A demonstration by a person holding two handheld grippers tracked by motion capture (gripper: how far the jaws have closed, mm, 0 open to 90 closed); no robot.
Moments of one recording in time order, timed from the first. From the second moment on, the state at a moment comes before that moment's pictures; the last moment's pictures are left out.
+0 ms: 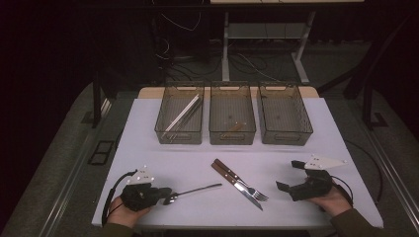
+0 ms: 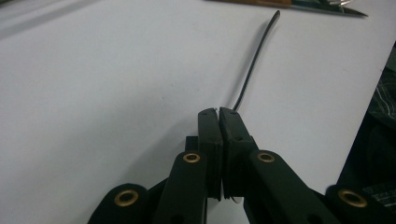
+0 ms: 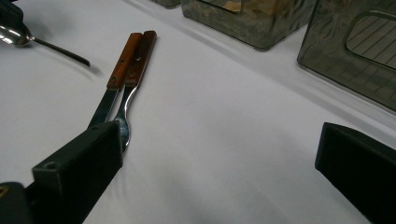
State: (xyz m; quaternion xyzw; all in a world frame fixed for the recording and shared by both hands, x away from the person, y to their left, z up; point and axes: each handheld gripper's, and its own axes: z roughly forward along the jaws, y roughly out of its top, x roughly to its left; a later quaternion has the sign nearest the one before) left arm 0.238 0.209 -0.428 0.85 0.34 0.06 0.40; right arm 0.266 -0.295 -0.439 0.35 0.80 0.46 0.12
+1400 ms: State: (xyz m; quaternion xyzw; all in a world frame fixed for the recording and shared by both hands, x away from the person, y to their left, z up) left arm 0.324 0.150 -0.383 0.81 0.33 0.13 0.47; right arm 0.267 -0.294 -0.441 0.36 0.81 0.46 0.12
